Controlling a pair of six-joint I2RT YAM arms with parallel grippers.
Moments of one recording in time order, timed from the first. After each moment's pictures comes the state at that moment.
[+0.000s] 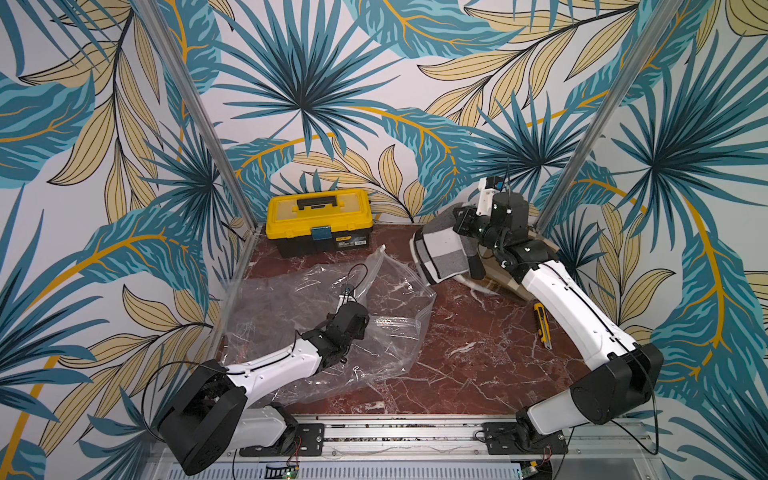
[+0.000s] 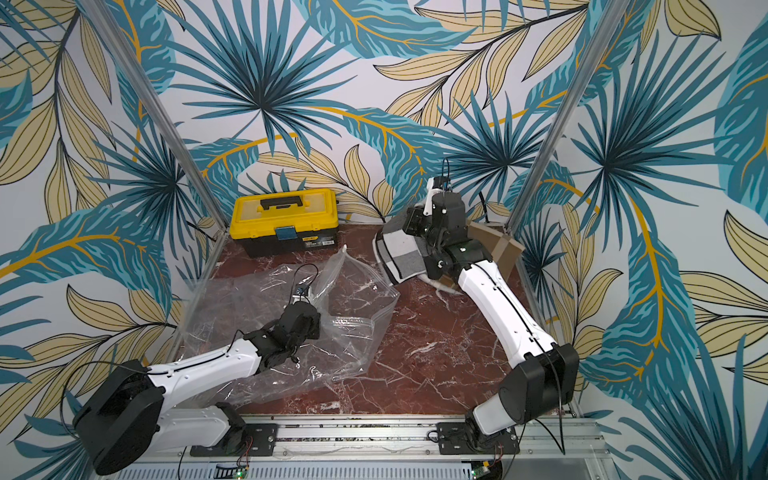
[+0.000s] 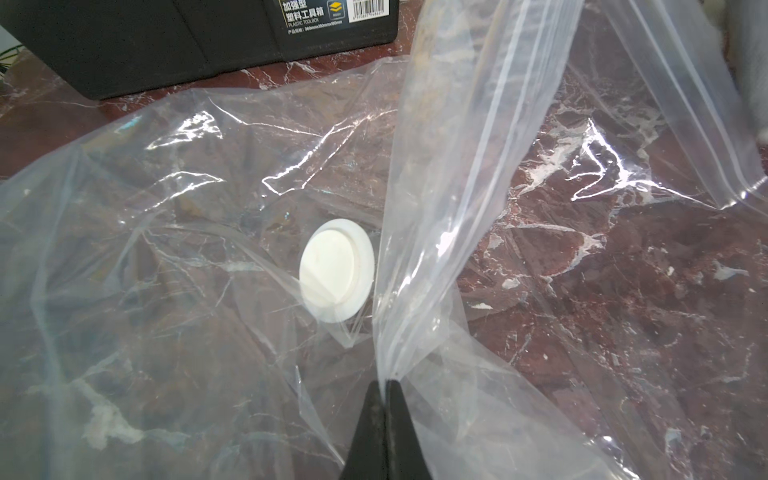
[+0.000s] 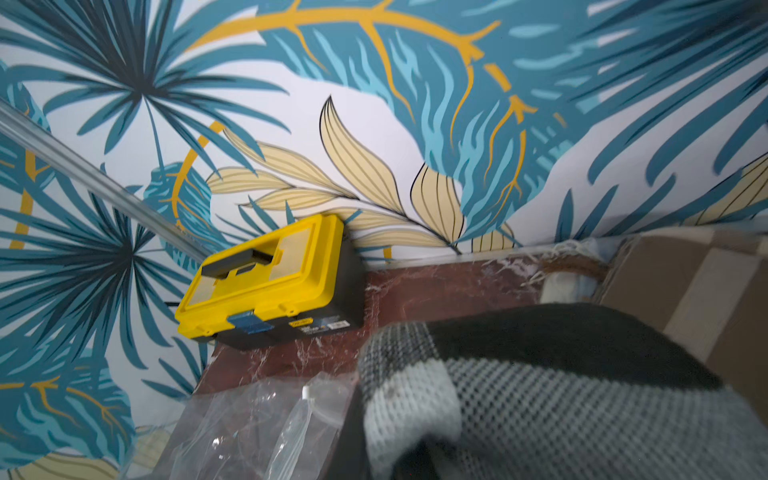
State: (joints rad) left arm -0.68 1.28 0.59 -0.06 -0.47 -0.44; right arm 0.30 1.52 1.56 -0.29 0.00 0.45
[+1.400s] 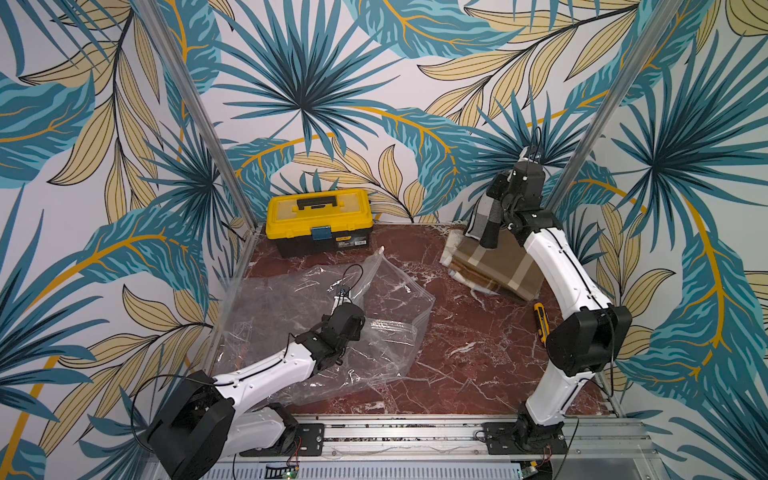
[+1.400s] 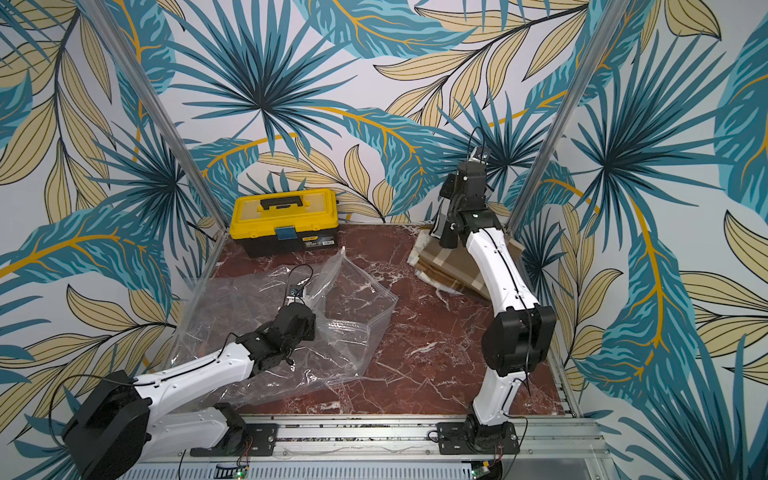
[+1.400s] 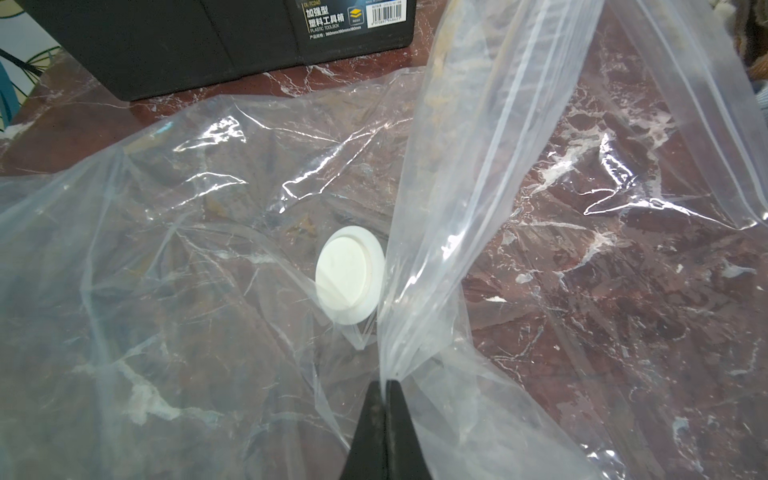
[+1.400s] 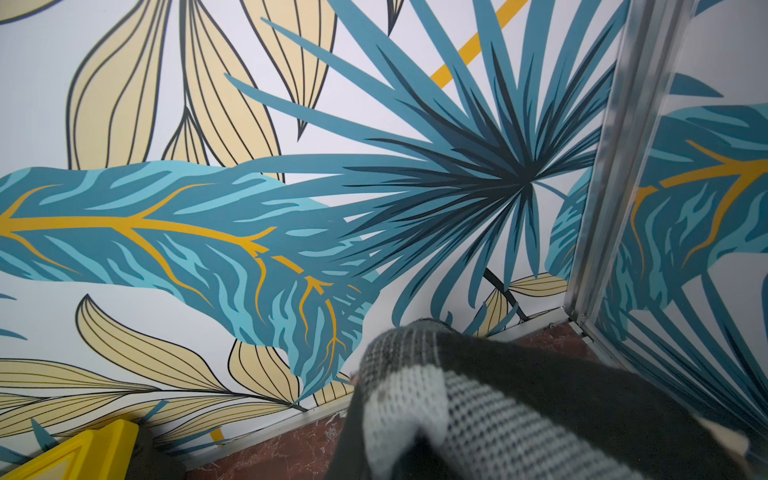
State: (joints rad) left arm -0.67 1.21 0.56 -0.12 -0.48 -0.44; right arm 0.11 1.82 1.88 -0.23 0.33 0.33
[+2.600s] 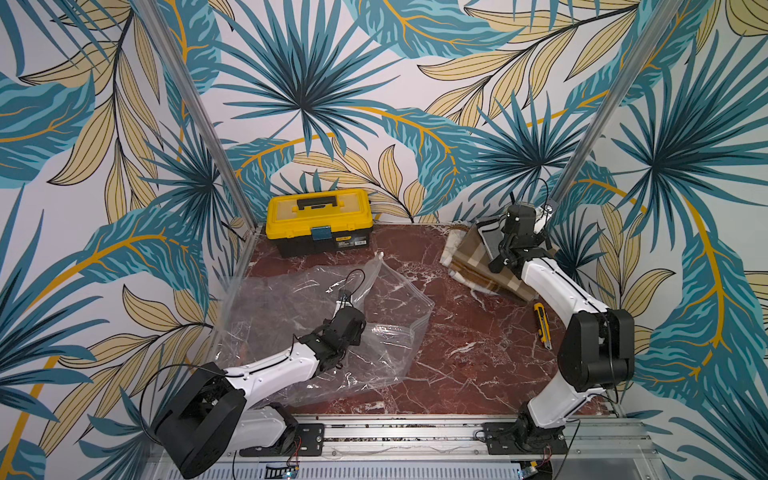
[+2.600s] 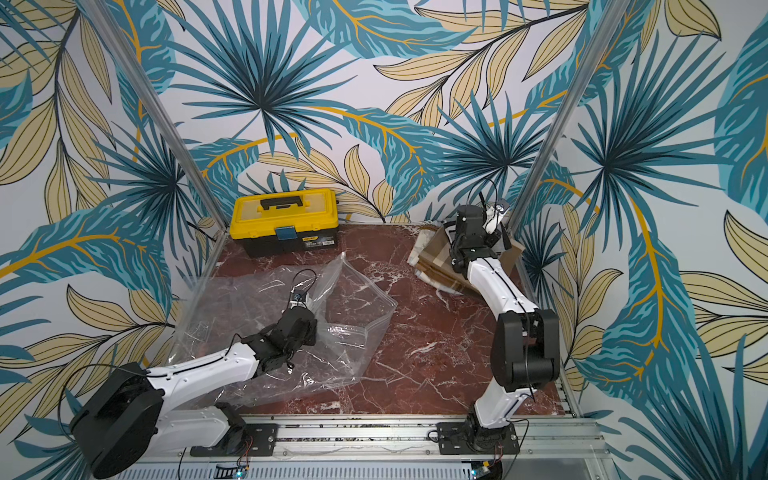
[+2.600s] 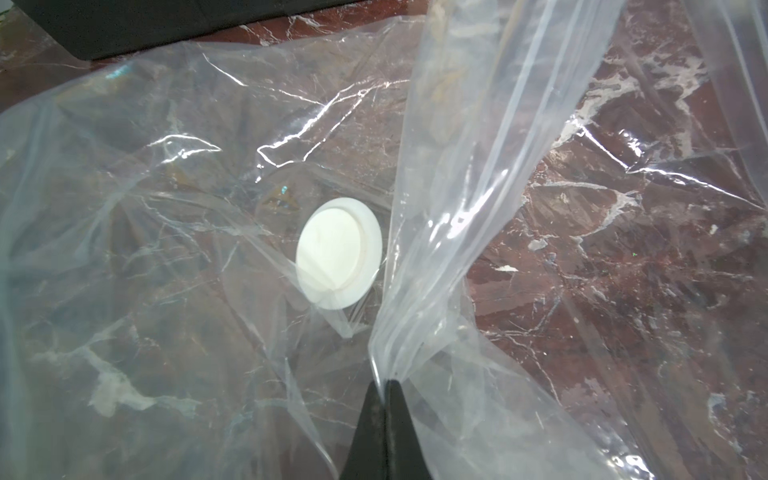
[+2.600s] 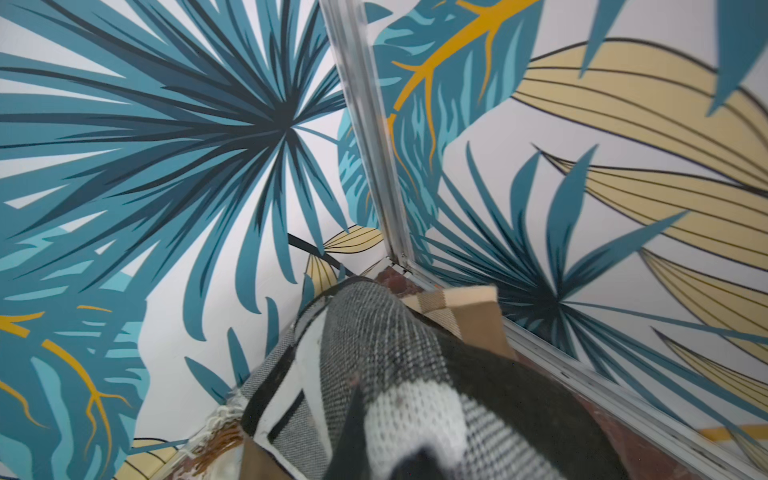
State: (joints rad) left arm -0.67 1.27 0.54 -0.08 -0.44 -0.44; right arm 0.06 1.66 1.31 0.02 0.80 0.48
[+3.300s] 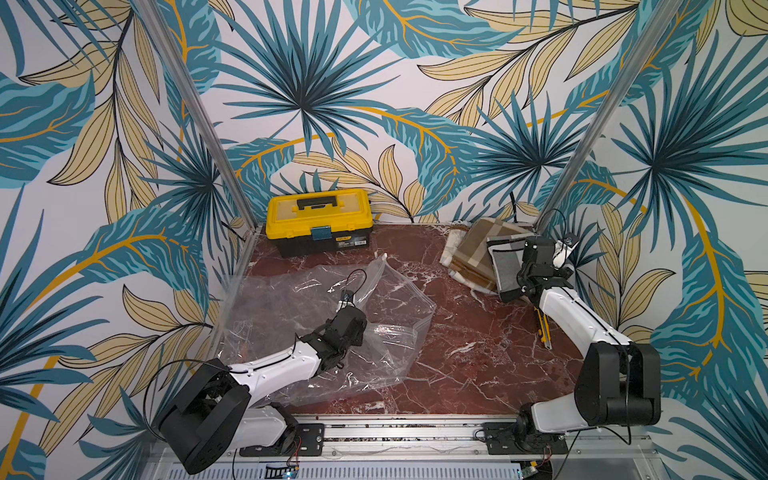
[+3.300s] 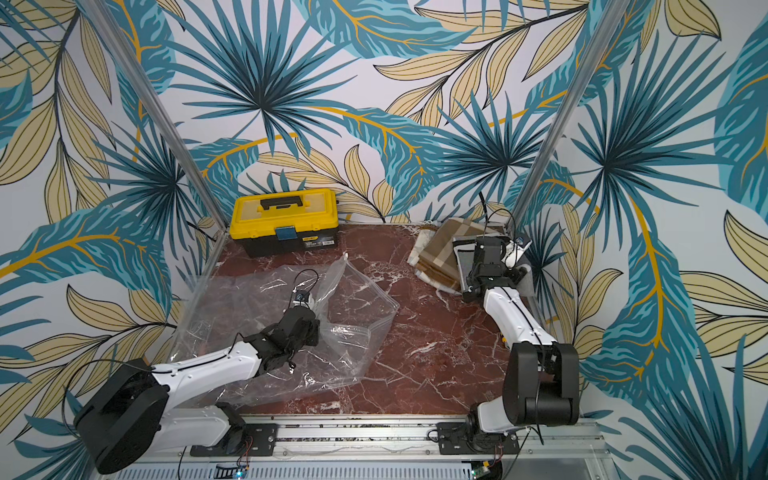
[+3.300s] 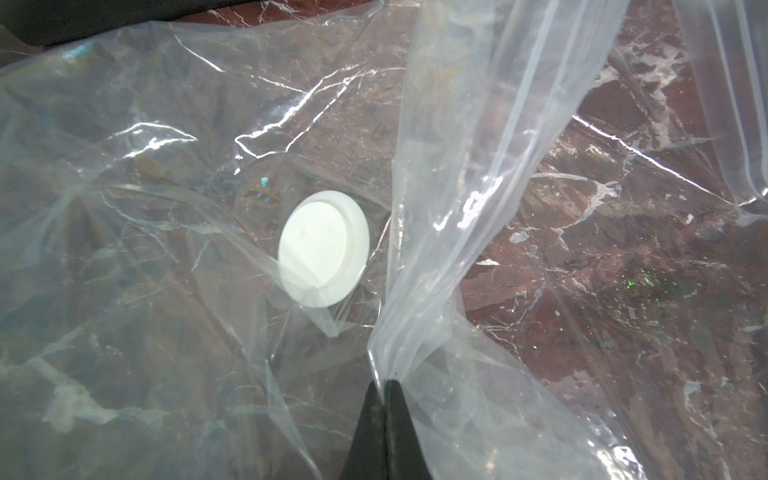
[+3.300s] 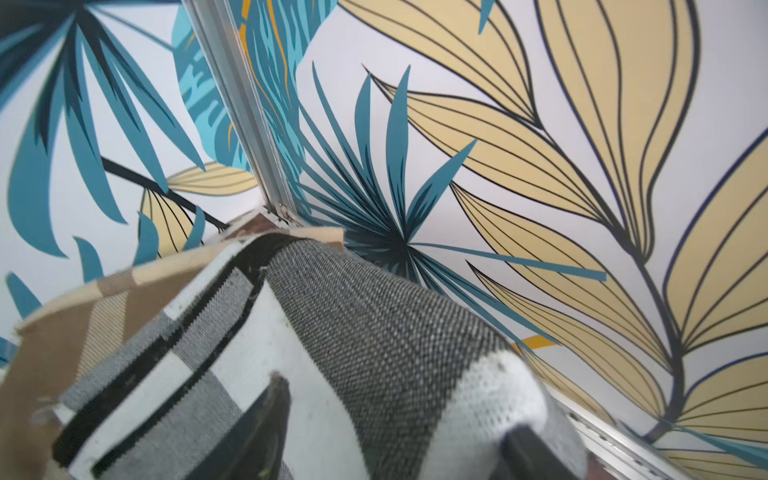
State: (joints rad) left arm -0.67 1.29 0.54 -0.06 -0.40 -0.44; right arm -0.05 1.47 1.02 -0.11 0.81 0.44
